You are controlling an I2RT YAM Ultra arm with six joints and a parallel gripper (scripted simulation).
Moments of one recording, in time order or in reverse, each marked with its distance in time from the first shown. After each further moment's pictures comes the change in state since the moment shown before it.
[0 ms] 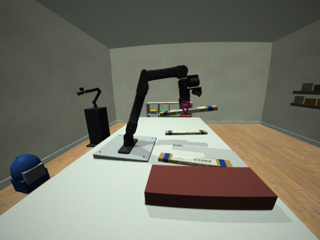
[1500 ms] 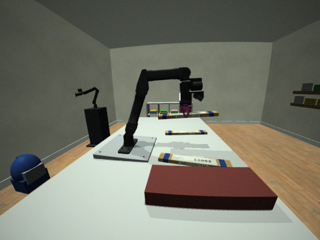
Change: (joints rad) arm -0.106 0.000 -0.075 0.000 -0.010 -0.206
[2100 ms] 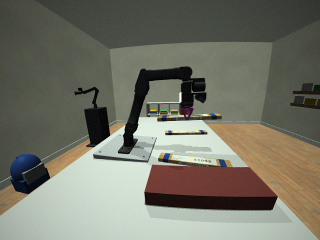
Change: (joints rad) arm -0.124 0.000 -0.020 0.000 -0.008 -0.124
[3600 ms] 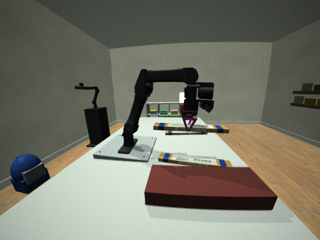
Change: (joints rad) arm -0.304 0.089 0.006 0.001 -0.010 -0.293
